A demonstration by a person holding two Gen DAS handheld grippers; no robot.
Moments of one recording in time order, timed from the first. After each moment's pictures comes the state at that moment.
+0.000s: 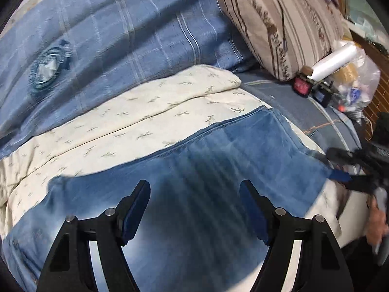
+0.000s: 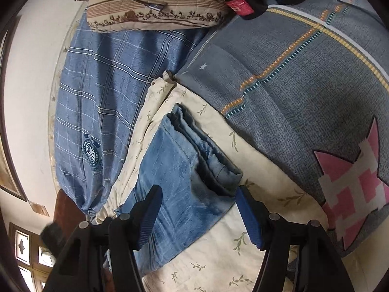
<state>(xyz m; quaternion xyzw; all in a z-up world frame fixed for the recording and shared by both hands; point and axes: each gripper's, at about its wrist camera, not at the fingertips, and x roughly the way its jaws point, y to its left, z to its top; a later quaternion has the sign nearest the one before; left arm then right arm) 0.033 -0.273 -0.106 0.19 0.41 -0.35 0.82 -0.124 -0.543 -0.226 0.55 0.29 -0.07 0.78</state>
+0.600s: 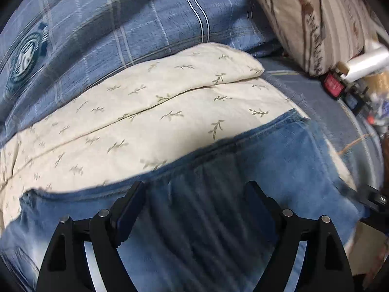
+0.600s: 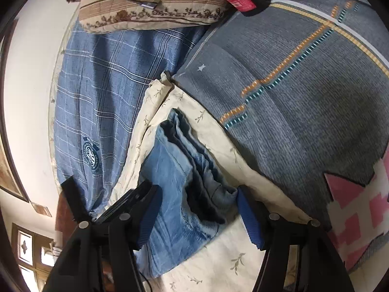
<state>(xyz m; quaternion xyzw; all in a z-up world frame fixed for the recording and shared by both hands) 0.073 -0.322 -0.142 0.18 0.46 -0.31 0.81 -0.110 -0.556 -0.236 0.54 0.30 -0.07 0.78</state>
